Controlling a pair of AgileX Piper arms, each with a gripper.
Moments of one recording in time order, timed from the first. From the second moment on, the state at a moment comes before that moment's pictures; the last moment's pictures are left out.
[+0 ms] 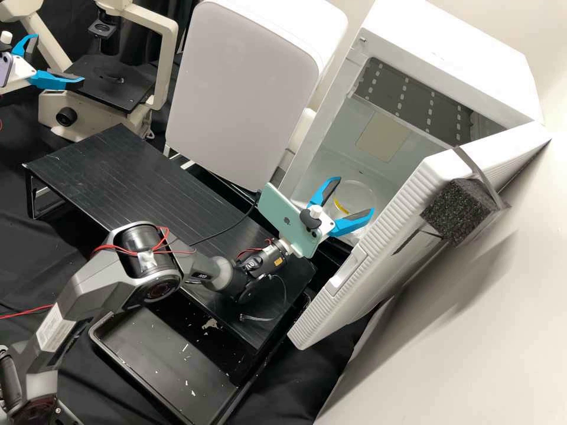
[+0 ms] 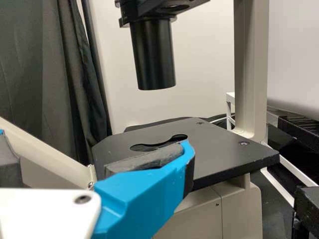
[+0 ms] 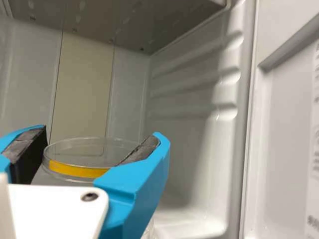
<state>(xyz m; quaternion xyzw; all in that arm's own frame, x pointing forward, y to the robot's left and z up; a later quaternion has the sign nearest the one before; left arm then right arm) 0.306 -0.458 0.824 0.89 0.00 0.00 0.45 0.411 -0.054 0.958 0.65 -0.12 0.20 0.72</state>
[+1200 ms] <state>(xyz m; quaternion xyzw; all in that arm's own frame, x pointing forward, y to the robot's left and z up) 0.306 -0.458 0.824 0.89 0.00 0.00 0.45 0.432 -0.071 0.953 0.66 -0.12 0.12 0.73</state>
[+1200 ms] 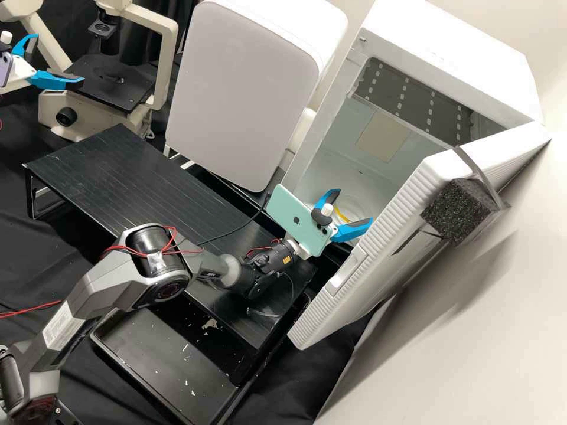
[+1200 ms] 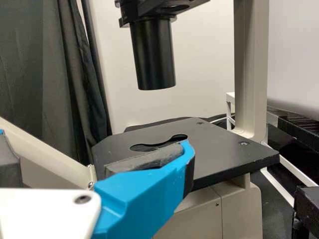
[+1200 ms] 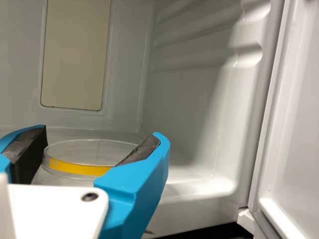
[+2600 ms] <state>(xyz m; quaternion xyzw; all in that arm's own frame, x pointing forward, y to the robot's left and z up) 0.306 -0.458 0.824 0.89 0.00 0.00 0.45 0.419 -0.073 0.952 0.65 -0.12 0.13 0.73</state>
